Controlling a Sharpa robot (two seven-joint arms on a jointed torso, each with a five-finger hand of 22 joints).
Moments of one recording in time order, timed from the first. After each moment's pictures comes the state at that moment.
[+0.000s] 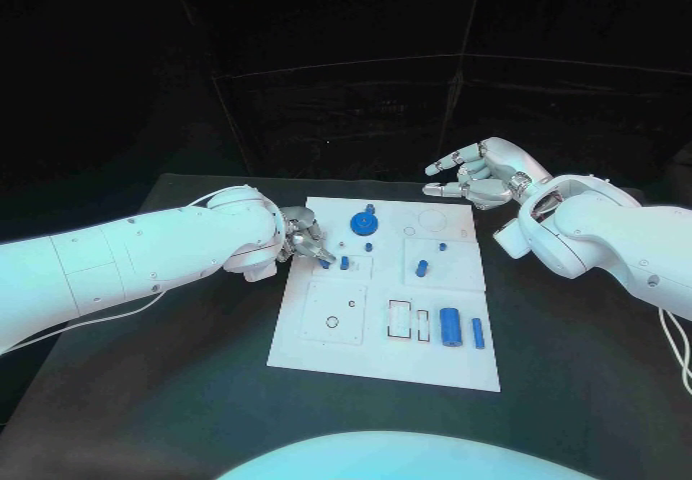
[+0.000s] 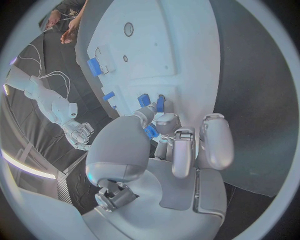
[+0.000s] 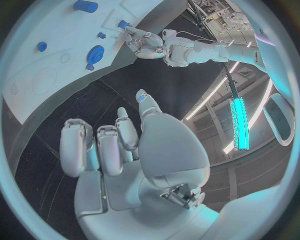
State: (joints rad) left arm 1.22 -0.76 -0.06 1.41 -1.06 0.04 -0.49; left_hand 1.18 0.00 0.43 0.04 0.04 0.92 0.04 0.63 0.56 1.30 -0.04 1.13 0.95 1.47 -0.09 1.57 1.31 0.06 1.45 0.02 1.32 1.25; right arm 1.27 -0.78 -0.02 1.46 -0.87 -0.35 0.13; right_hand 1.33 0.01 -0.08 0.03 0.31 0.90 0.16 0.13 0.07 1.36 0.08 1.27 1.25 1.47 0.01 1.48 1.31 0.05 1.42 0.11 1.45 1.29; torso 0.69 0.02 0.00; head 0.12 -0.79
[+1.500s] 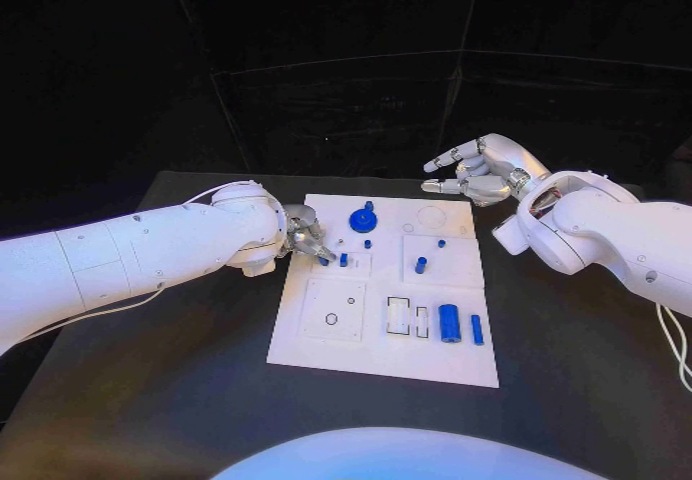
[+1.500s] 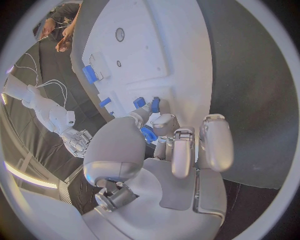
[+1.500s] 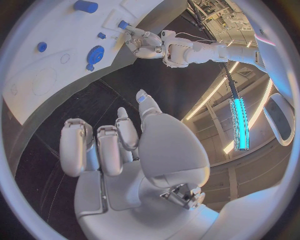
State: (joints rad) left arm 1.22 -0.74 -0.06 1.38 -1.12 0.09 -0.50; left_hand 1.06 -0.05 0.41 0.06 0.05 0.95 0.02 0.68 0.57 1.32 -0.05 1.15 0.97 1.47 -0.09 1.57 1.31 0.06 1.46 0.01 1.33 1.27; right arm 1.27 -0.78 -0.02 1.45 -0.87 -0.35 0.13; right_hand 1.32 0.01 -0.08 0.03 0.31 0.90 0.16 0.13 0.07 1.36 0.08 1.27 1.25 1.47 0.01 1.48 1.31 0.05 1.42 0.11 1.45 1.29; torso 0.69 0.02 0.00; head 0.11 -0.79
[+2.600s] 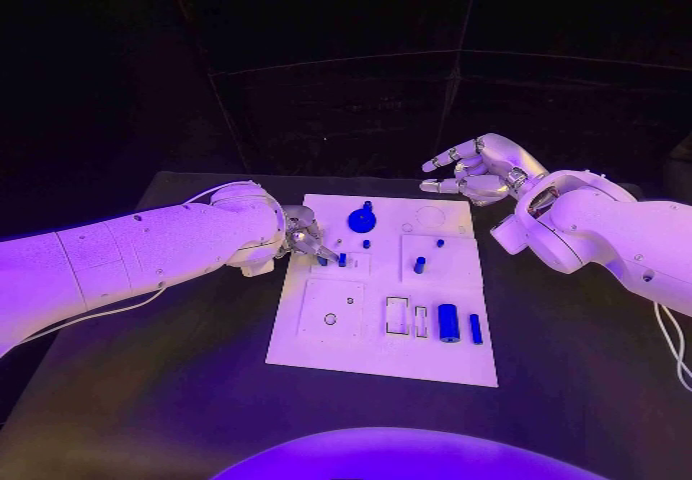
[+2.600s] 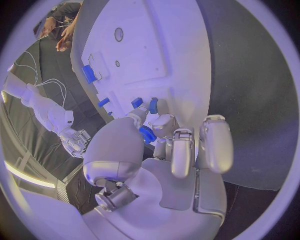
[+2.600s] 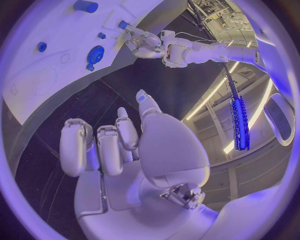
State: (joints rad) left arm 1.22 -0.73 -0.06 1.37 -1.11 0.10 -0.51; left_hand 0.97 -0.06 0.25 0.15 0.05 0.96 0.02 0.69 0.56 1.33 -0.05 1.17 0.99 1.46 -0.10 1.57 1.31 0.06 1.46 0.01 1.34 1.29; right arm 1.27 -0.78 -0.02 1.45 -0.87 -0.35 0.13; right_hand 1.32 0.01 -0.08 0.03 0.31 0.90 0.16 0.13 0.07 1.36 0.08 1.27 1.25 1.47 0.01 1.48 1.31 0.05 1.42 0.11 1.45 1.29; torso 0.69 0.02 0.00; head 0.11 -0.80
